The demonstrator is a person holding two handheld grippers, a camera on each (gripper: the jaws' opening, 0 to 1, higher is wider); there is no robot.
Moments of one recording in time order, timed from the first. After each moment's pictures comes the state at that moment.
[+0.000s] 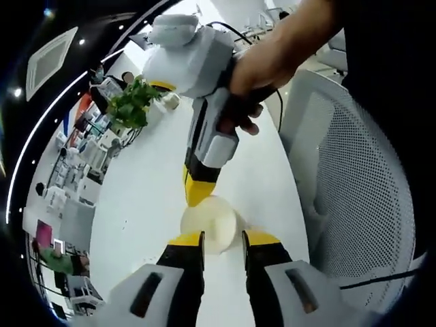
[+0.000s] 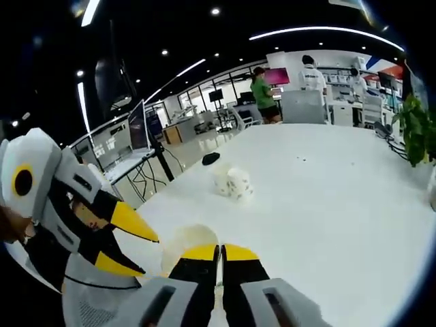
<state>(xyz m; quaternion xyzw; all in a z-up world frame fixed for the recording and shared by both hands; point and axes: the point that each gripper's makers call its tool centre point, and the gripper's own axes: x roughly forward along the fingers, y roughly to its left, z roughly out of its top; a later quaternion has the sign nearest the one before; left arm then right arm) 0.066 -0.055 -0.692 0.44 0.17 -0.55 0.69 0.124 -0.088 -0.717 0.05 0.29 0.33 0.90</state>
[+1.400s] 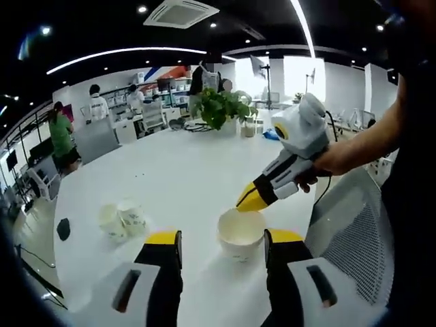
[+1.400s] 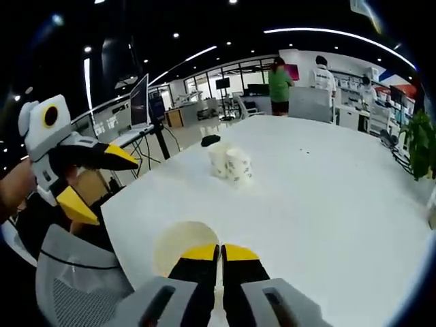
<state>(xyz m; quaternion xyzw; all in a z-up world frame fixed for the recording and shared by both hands) 0.089 -0.004 -0.682 0.12 0.20 -0.44 0.87 0.125 -0.085 -0.752 -0.01 0.30 0.33 0.89</state>
